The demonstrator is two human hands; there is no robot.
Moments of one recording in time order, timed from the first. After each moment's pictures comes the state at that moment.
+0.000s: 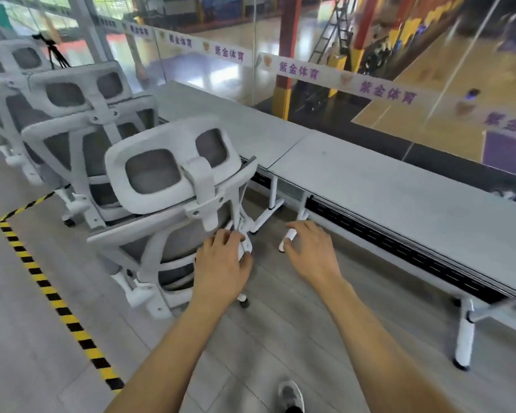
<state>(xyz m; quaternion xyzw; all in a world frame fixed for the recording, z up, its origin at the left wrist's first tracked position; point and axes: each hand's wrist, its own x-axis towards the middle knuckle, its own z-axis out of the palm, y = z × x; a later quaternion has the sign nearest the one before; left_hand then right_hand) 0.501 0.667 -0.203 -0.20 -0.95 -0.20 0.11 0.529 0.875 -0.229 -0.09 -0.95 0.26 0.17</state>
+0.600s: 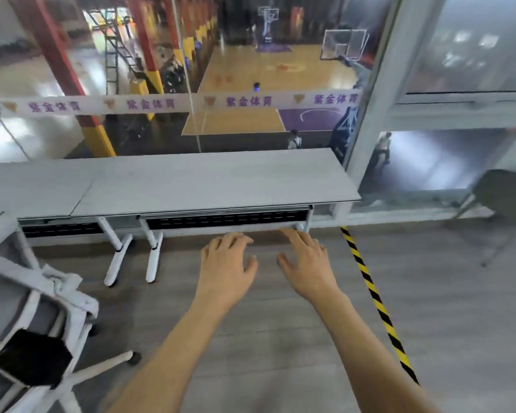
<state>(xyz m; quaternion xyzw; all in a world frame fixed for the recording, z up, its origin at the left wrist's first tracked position) 0.773 0.932 -0.171 -0.55 -0.80 -0.23 0.02 0.926 1.042 -0.203 -0.42 -0.86 0.19 0.23</state>
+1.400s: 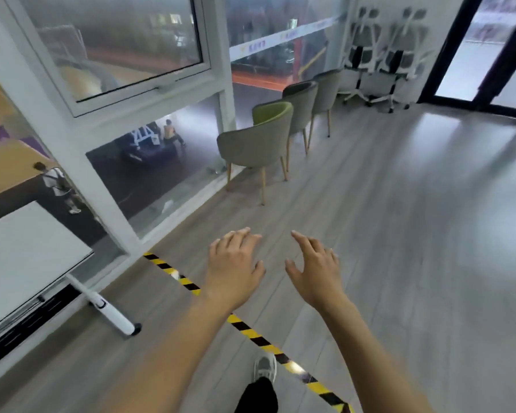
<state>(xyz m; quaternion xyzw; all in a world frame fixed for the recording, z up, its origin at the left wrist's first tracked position) 1.369 1.284 -0.190 -0.88 -0.45 -0.15 -0.06 1.544 1.220 -0.234 -0.79 -0.55 0.09 0.26</state>
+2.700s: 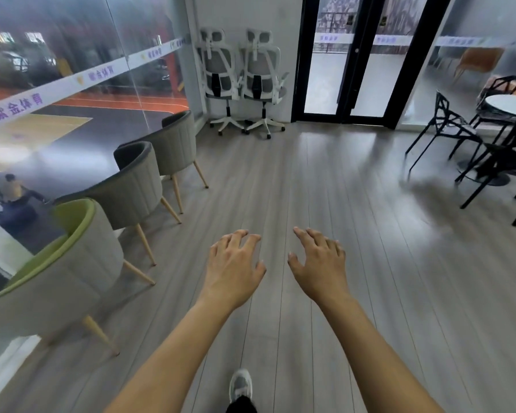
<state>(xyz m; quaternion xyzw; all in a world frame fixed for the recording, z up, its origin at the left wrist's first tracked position) 2.324 1.807 -0.177 -0.95 -0.26 -0.12 -0.11 2.464 1.677 -0.206 -0.92 -0.34 0.00 0.20</state>
